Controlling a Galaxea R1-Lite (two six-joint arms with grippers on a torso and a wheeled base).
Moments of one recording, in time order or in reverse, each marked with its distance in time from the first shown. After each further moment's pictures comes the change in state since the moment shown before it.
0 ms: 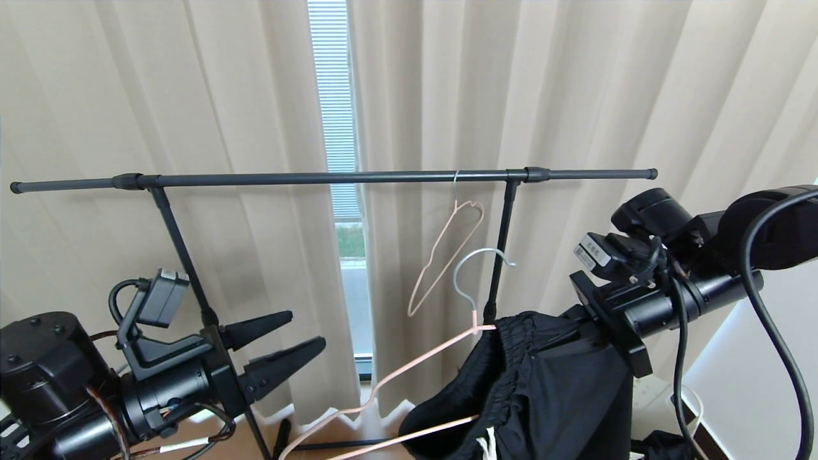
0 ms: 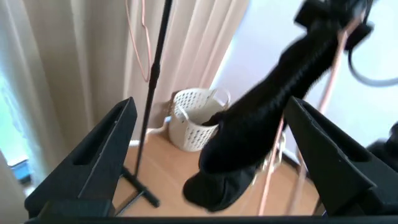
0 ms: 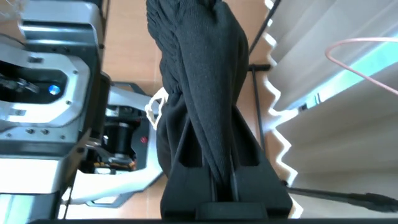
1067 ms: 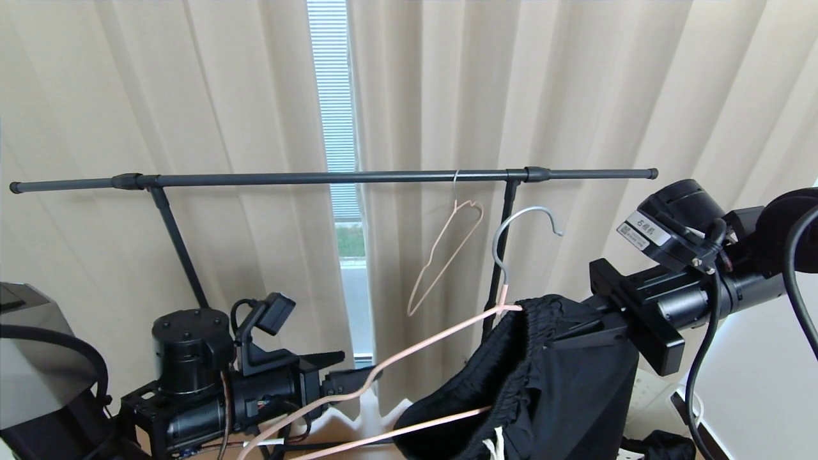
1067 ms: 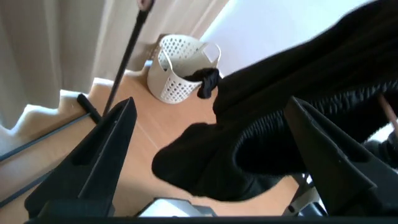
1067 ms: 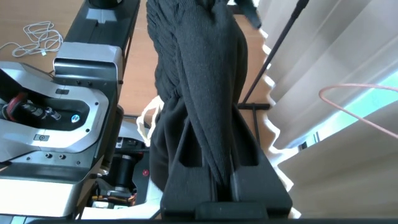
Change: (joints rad) left arm -0.170 0.217 -0.166 0.248 0.091 -0.040; right arm -0.026 -0.068 0.044 -0.043 0.175 0.006
